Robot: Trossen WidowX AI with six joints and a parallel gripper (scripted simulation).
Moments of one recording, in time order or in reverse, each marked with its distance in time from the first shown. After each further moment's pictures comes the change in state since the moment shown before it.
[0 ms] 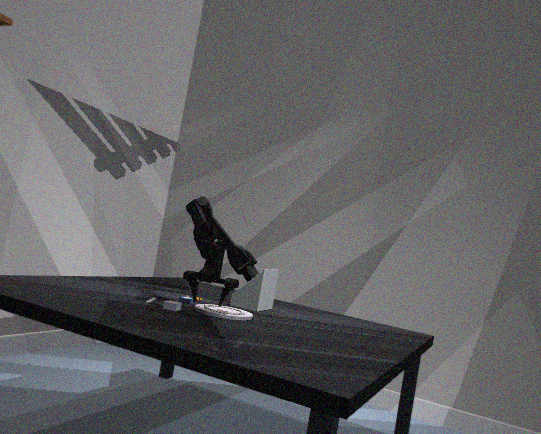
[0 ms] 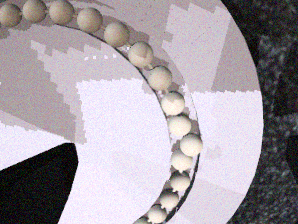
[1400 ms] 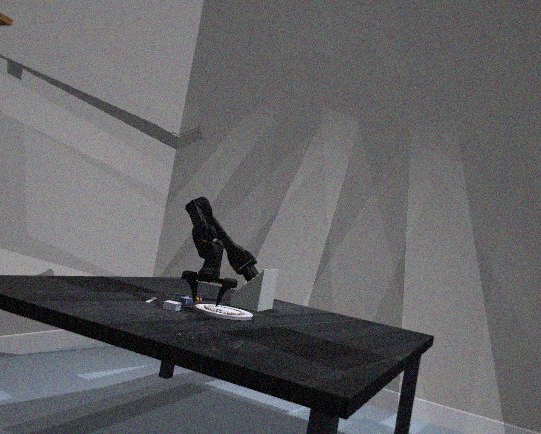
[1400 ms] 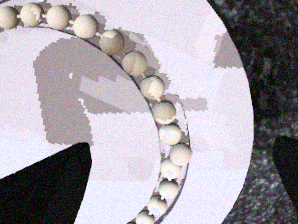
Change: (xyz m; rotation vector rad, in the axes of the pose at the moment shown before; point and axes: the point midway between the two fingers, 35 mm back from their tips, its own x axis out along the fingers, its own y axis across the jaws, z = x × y) arm 0.000 -0.004 0.004 -0.049 -0.013 0.002
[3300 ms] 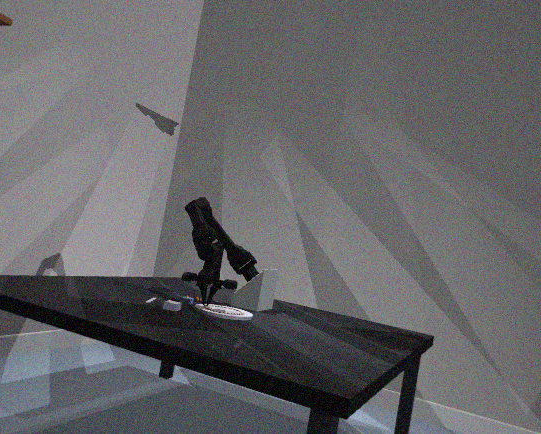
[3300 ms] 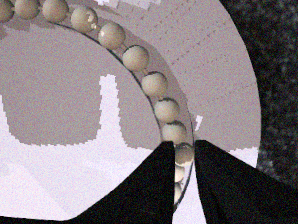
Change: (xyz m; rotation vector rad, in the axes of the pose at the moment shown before) arm 0.005 0.001 -0.002 -0.005 0.007 0.001
